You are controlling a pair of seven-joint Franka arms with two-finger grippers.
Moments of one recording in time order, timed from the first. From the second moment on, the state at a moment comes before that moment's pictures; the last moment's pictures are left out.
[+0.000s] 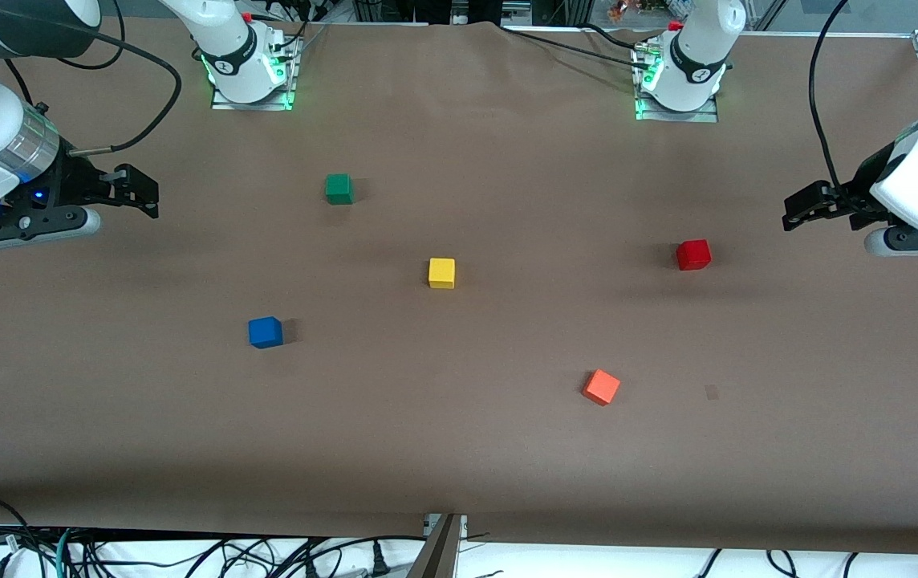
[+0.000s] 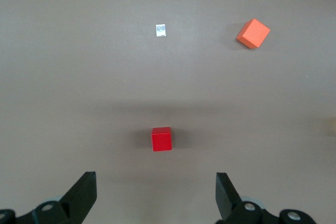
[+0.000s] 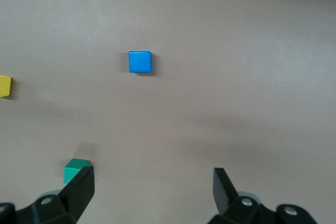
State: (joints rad) left arm 0.02 0.07 -0.07 -1.59 -0.02 1.59 -0.09; right arm 0.00 0.06 0.14 -1.63 -0.04 1.65 -0.05
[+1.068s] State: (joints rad) left arm 0.02 0.10 -0.07 -1.57 -0.02 1.59 -0.09; right arm 0.00 0.06 0.15 -1.63 -0.04 1.65 0.04
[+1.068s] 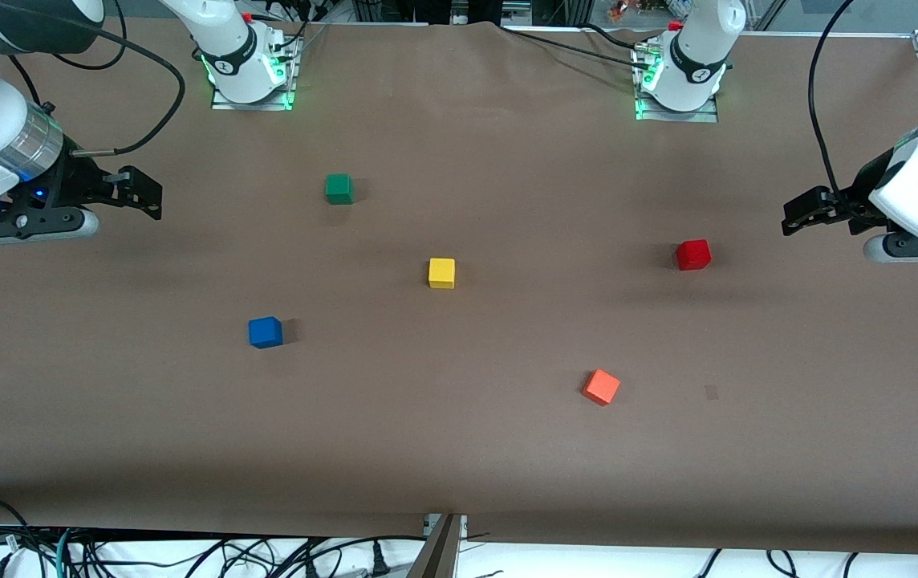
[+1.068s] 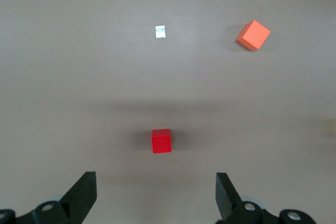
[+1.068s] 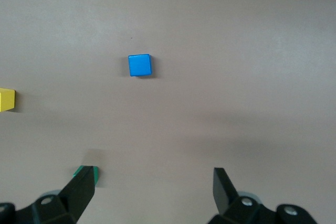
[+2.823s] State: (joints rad) left arm -0.01 0.20 -0.08 -1.97 -0.02 1.94 -0.09; right arm 0.00 0.06 0.15 -1.63 -0.04 1.65 0.04
